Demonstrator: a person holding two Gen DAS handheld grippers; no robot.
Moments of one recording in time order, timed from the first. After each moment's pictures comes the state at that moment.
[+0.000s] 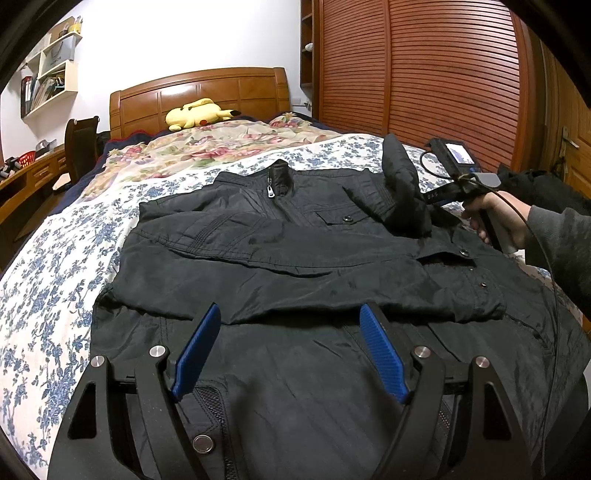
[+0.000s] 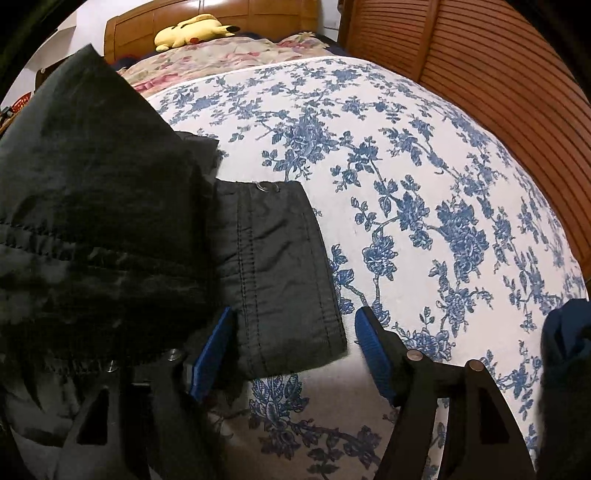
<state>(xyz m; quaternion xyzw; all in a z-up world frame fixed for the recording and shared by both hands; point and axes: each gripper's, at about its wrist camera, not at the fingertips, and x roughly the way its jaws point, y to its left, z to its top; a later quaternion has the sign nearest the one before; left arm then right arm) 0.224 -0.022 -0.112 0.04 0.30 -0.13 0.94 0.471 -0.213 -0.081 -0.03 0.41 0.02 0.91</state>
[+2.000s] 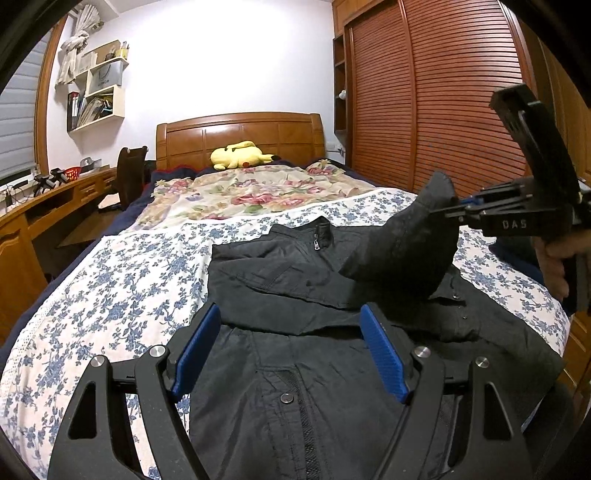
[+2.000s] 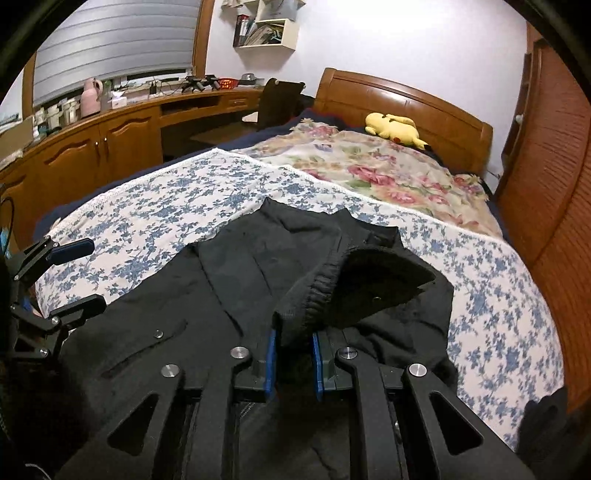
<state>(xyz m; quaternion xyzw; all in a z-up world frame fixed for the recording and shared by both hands) 0.145 0.040 -0.038 0.01 0.22 -0.07 0.97 0.198 -0.092 0.060 -0.18 0.23 0.30 0.91</state>
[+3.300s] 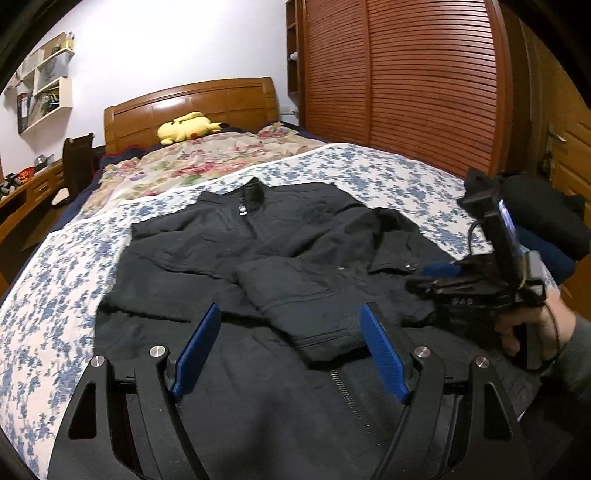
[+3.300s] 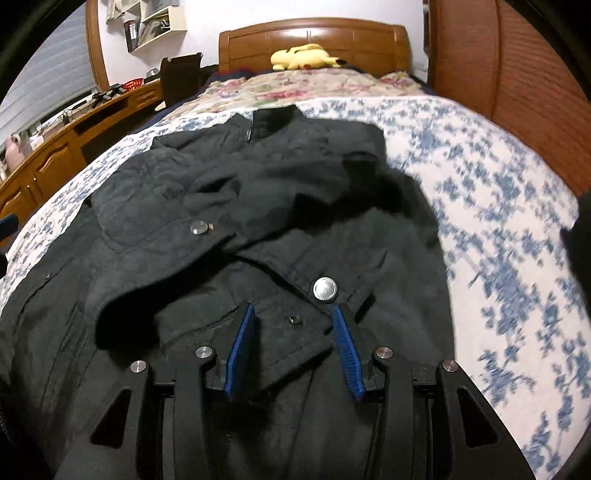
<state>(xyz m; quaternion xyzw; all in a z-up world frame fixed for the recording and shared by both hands) 0.182 -0.067 -0.074 0.05 0.29 -0.14 0.95 0.265 -0.153 -0.095 -0.03 0.34 0.20 0.92</state>
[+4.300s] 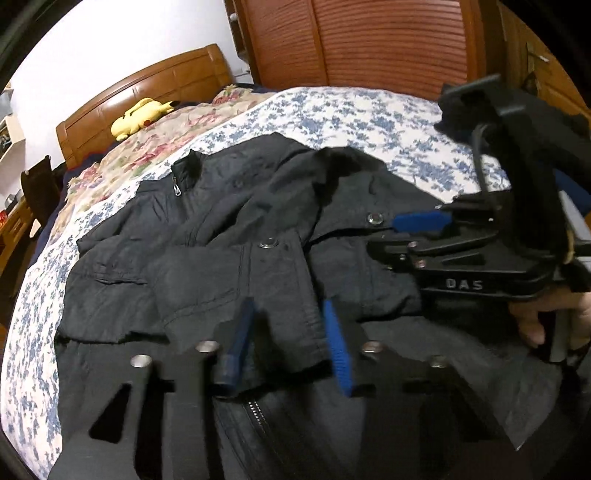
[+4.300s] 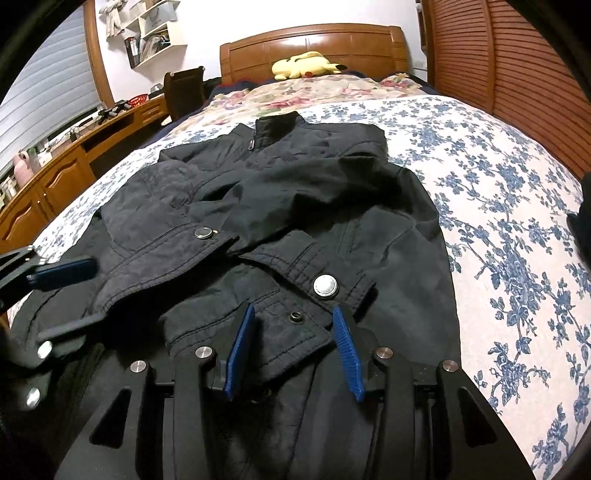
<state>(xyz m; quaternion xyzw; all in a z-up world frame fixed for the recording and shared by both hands) 0.219 -0.164 -0.111 0.16 0.37 -0.17 0.90 0.264 -0.167 -0.099 -0.01 0.32 0.22 0.92</state>
